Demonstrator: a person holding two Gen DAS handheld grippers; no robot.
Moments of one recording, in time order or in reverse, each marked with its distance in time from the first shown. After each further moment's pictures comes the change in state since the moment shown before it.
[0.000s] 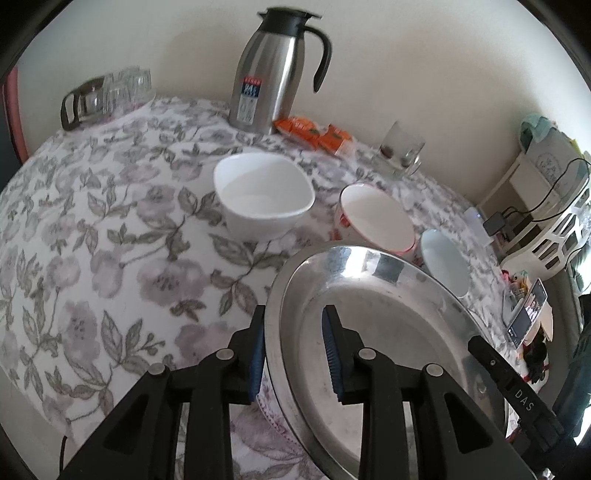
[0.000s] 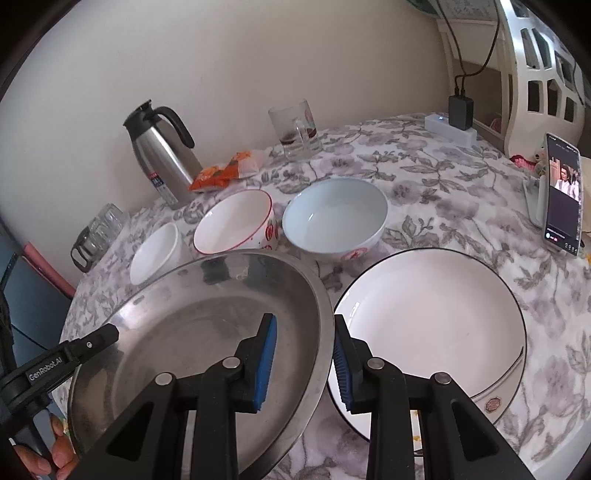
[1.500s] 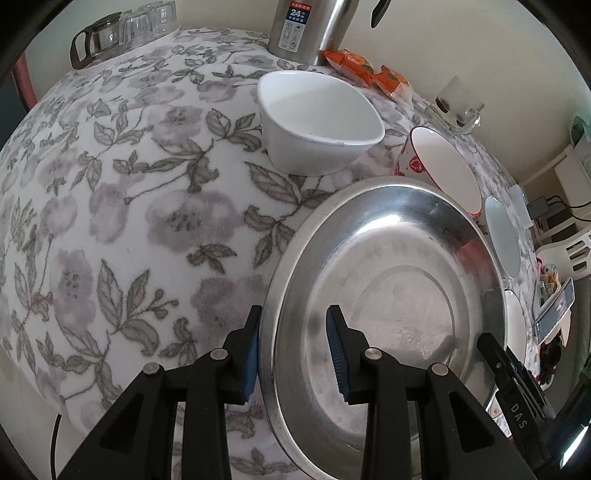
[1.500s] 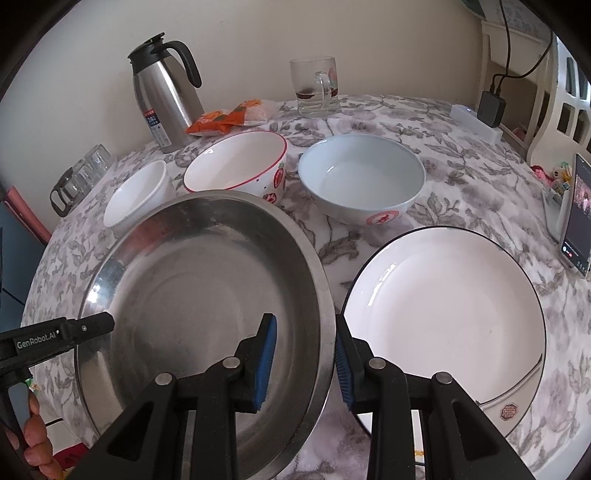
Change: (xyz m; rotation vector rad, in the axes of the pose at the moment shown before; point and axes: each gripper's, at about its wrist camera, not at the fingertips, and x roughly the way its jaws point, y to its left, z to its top) left arm 0.051 0.030 -0.012 -0.091 0.219 0.087; right arm 0.045 0.026 -0.018 -0.141 0.117 -0.083
